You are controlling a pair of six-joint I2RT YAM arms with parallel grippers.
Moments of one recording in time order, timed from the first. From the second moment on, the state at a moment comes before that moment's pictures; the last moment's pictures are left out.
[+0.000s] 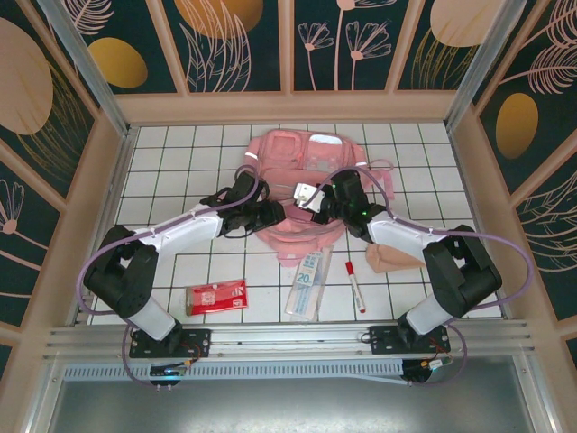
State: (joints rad) left arm -0.63 1.61 1.02 -0.32 0.19 -0.91; right arm 0.58 1.54 0.84 0.17 -0.31 -0.77
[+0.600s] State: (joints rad) left arm -0.61 1.61 1.07 -0.40 0.15 -0.72; right arm 0.59 1.54 0.84 0.15 -0.32 -0.85
